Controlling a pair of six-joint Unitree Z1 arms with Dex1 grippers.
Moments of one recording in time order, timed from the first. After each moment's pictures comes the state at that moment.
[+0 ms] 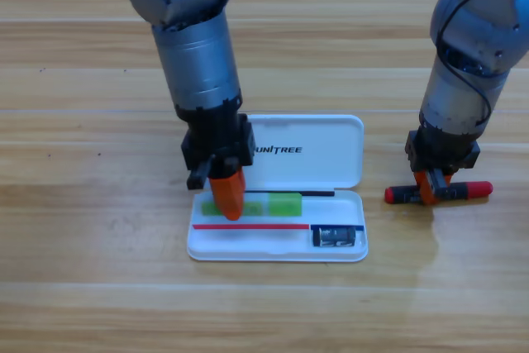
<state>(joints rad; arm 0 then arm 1) -0.72 2.27 -1.90 1.23 -0.24 0.88 0.67 2.18 -1.55 0.88 -0.06 -1.01</state>
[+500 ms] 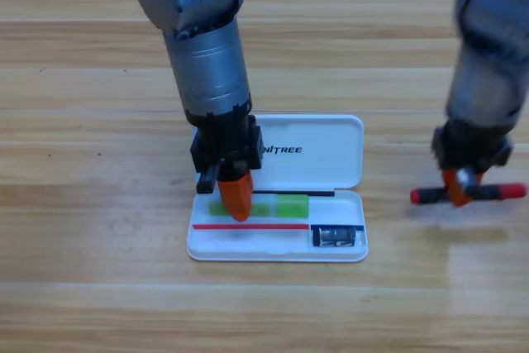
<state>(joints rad) -0.75 2.27 -1.89 1.19 -0.21 0.86 0.67 2.11 -1.56 1.01 -0.05 -0.97</state>
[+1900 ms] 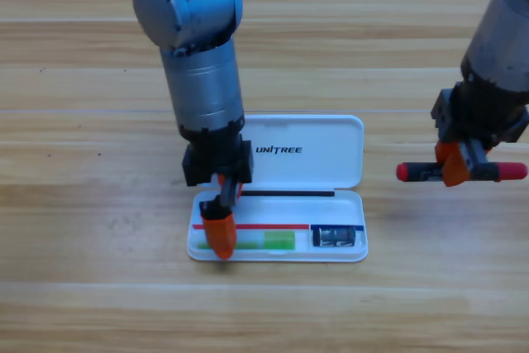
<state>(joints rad) -0.75 2.27 -1.82 1.16 -0.18 0.81 0.78 1.91 -1.59 1.10 -0.01 -0.89</state>
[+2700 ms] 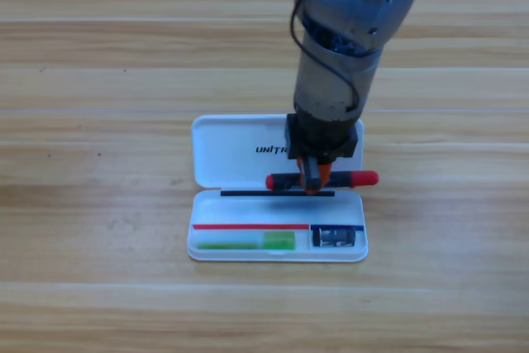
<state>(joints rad) -0.55 1.46 -1.92 1.27 0.04 0.89 0.92 2.30 -2.03 1.13 -0.04 -0.79</state>
